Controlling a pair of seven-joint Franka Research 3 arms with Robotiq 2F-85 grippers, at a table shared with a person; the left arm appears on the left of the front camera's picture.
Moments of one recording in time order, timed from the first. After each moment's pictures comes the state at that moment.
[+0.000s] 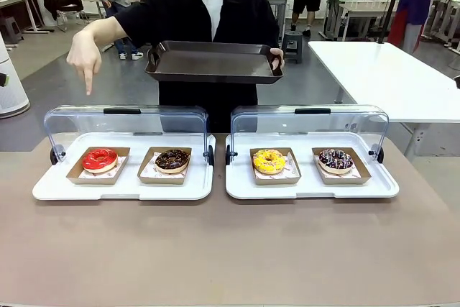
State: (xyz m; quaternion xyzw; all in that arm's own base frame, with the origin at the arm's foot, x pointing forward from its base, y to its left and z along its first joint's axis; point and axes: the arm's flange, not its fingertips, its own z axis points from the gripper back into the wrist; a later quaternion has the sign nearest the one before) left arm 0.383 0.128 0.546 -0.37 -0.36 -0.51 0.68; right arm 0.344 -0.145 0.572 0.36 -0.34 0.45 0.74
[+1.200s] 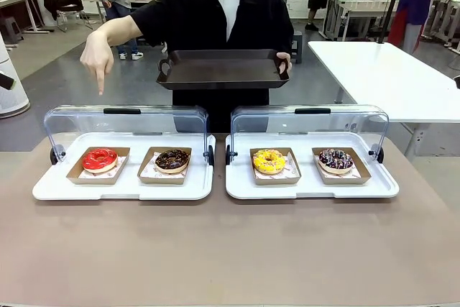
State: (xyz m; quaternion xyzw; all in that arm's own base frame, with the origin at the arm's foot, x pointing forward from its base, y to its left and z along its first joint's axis) left arm 0.404 0.109 0.558 -0.32 -0.29 -0.58 0.70; right arm 0.345 -0.144 0.572 0.36 -0.34 0.45 0.74
